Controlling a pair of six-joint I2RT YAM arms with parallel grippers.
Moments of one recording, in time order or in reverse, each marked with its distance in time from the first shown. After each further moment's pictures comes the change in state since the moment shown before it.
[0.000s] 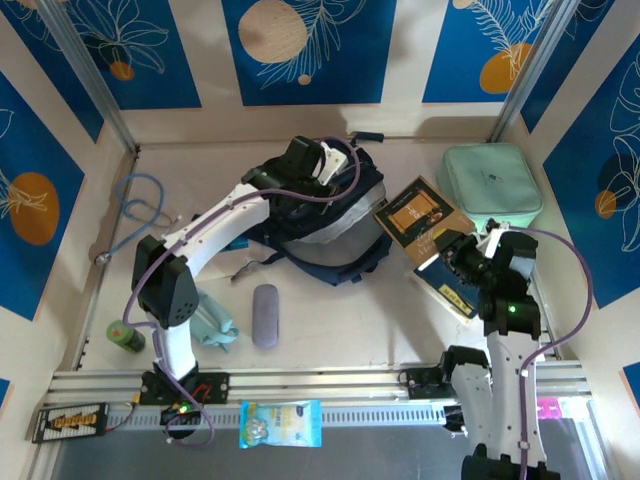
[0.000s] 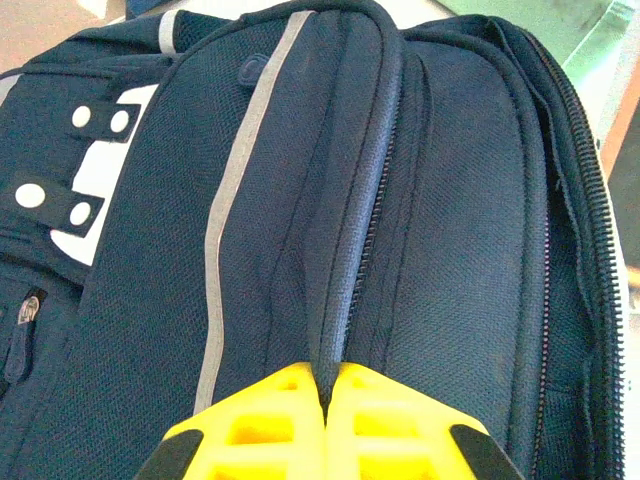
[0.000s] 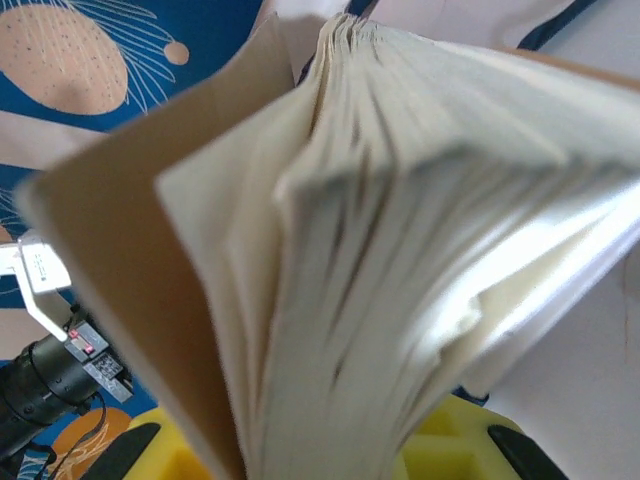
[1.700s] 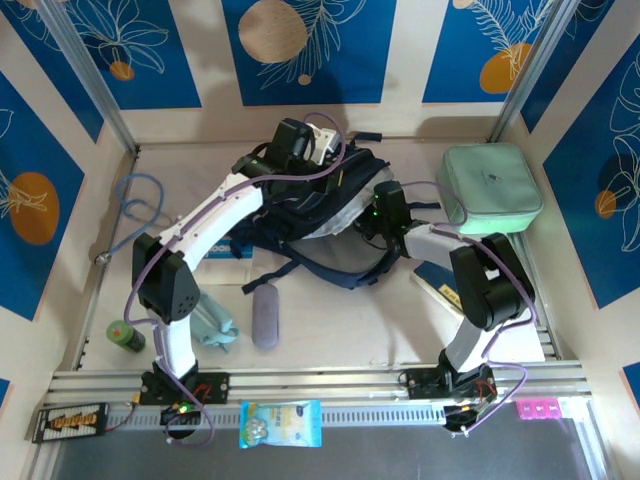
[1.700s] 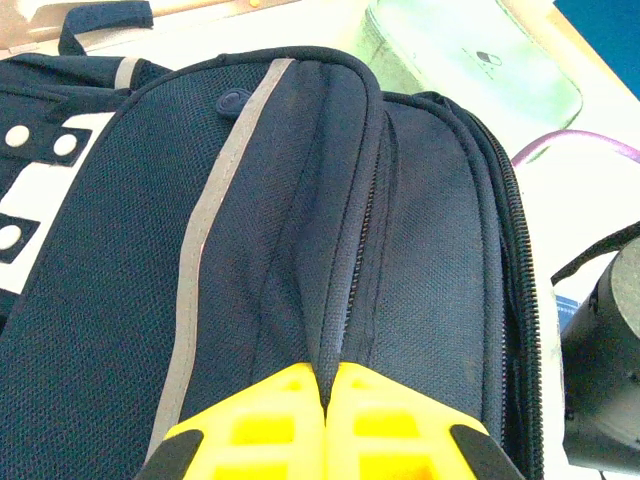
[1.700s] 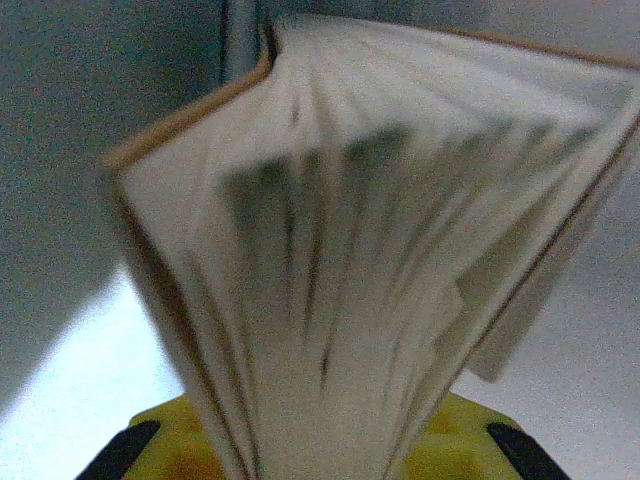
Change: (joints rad) left arm 0.062 0.026 0.094 0.036 0.223 -0.254; right arm 0.595 1.107 0.249 0.778 0.345 0.313
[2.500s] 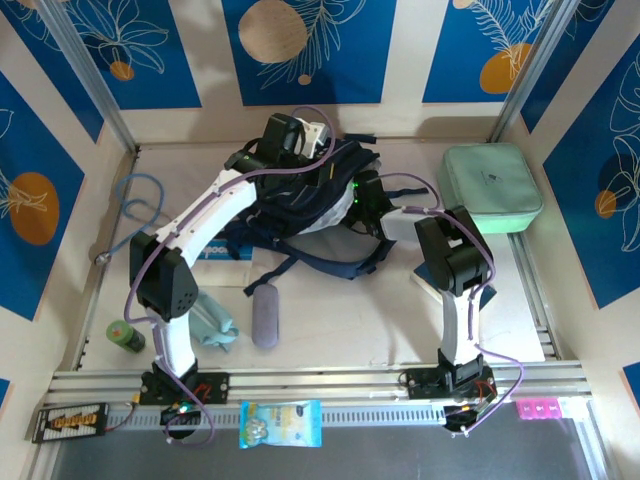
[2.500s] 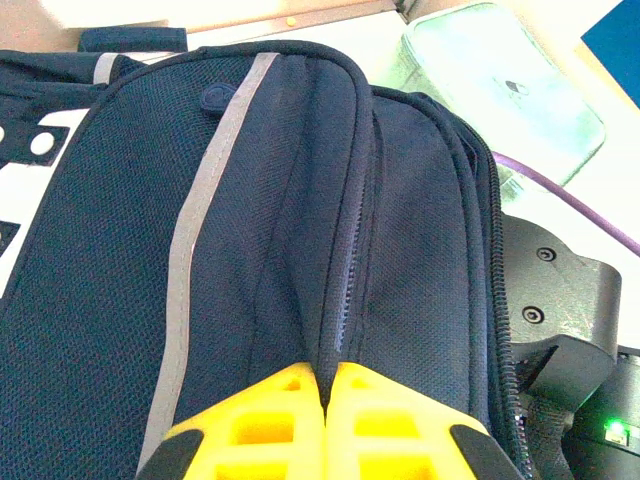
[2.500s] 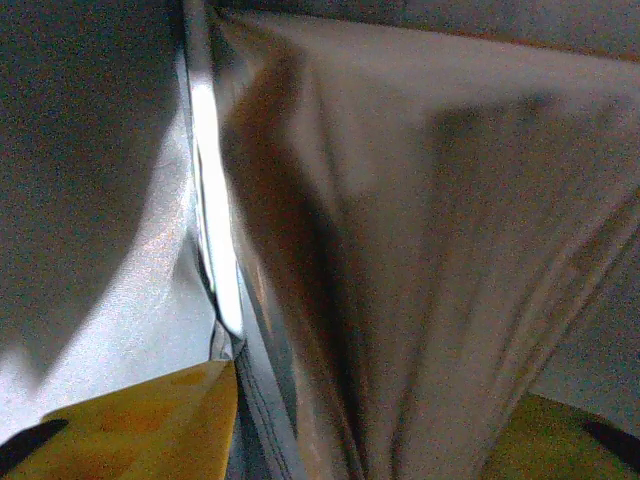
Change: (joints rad) left arm 0.047 0.005 0.004 0.010 0.007 -0.013; right arm 0.012 0.317 0.244 0.092 -0.069 0.058
